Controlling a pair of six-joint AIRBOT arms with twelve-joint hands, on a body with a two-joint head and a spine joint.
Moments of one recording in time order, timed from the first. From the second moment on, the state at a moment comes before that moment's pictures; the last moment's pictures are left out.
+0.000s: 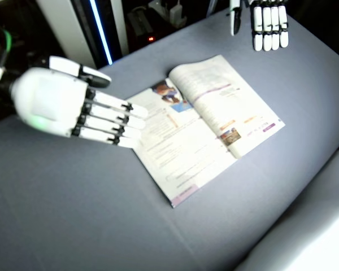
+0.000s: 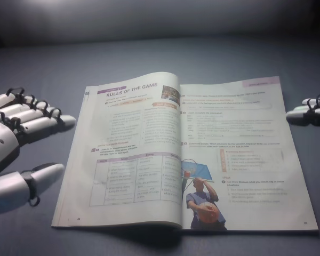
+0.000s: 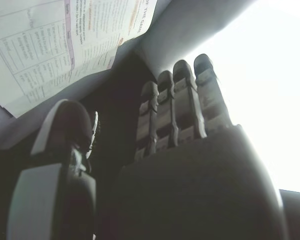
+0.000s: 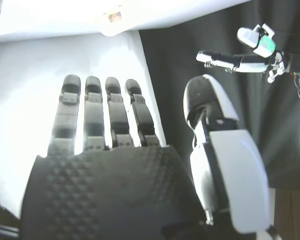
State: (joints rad) left arm 1.08 -0.76 0.88 -0.19 -1.13 0.98; right arm -1.00 -0.76 1.03 -0.15 0.91 -0.27
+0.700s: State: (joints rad) left arm 1.08 -0.76 0.89 -0.16 -1.14 0.93; right arm -0.78 -0.76 1.04 -0.57 0.56 -0.27
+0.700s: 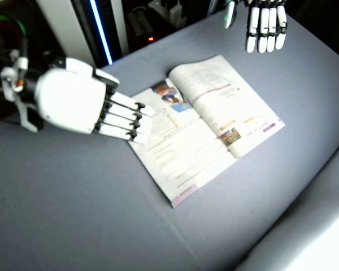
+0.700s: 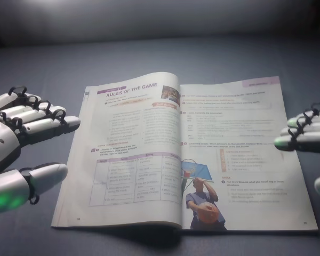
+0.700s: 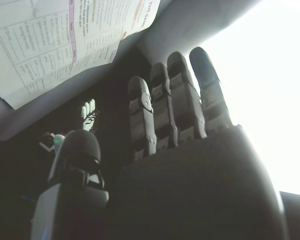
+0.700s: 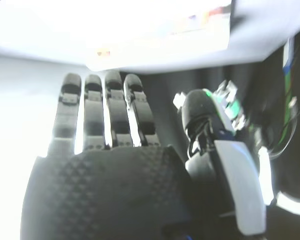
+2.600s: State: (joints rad) left arm 1.09 -0.77 0.89 -0.16 -1.14 0.91; right arm -0.77 -0.97 1.12 -0.67 0.46 -0.27
